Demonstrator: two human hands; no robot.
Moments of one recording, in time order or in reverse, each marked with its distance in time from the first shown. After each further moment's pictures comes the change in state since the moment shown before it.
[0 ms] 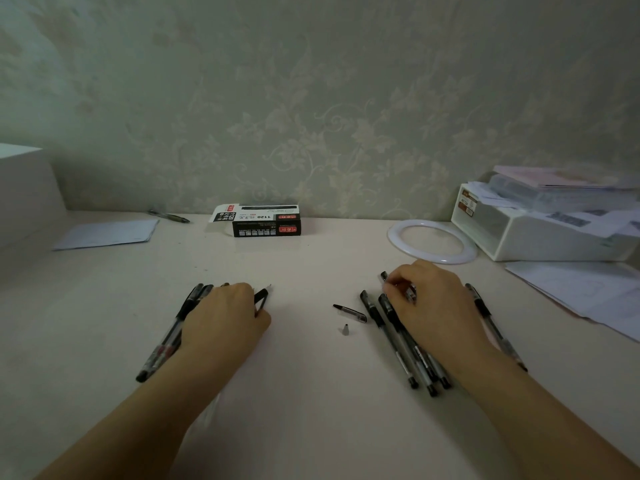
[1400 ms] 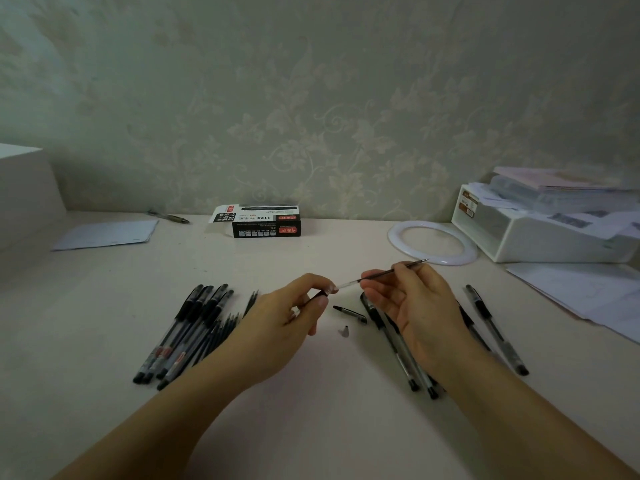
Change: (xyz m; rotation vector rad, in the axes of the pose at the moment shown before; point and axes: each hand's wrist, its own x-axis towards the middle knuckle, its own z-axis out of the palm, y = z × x) left_hand -0.013 0.029 0.007 -0.751 -0.183 0.418; right_hand 0.002 -0.030 0.007 1.400 -0.016 0.558
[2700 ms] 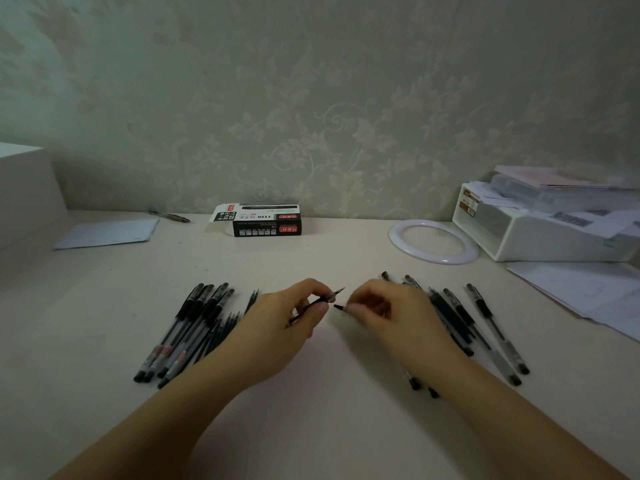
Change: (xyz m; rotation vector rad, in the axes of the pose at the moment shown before) left_hand -0.001 -0.005 0.000 0.061 0.013 0.016; right_hand -0.006 0.013 -0.009 -1.086 -0.255 -0.348
